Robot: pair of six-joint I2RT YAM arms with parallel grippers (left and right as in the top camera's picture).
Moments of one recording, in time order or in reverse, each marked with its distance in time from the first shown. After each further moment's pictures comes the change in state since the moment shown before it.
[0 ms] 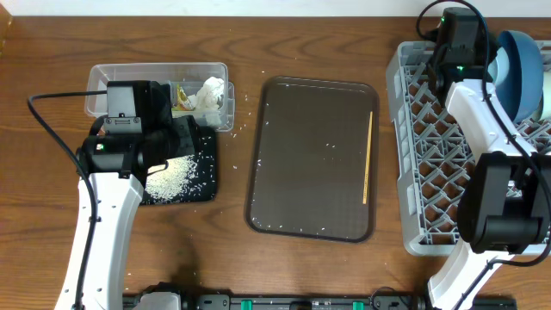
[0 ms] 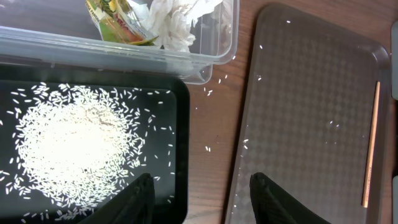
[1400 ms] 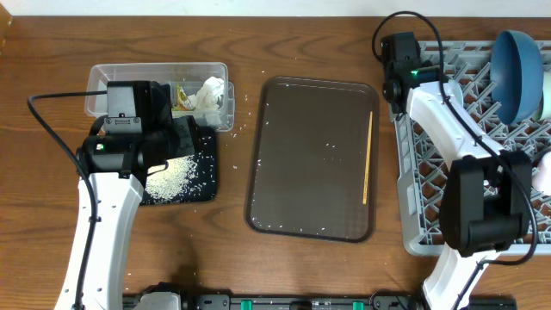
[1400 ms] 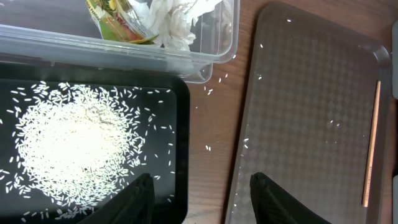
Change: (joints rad) left arm 0.000 0.000 0.000 -0.003 0.000 0.000; right arm 0.195 -0.014 -0.011 -0.447 -0.183 0.640
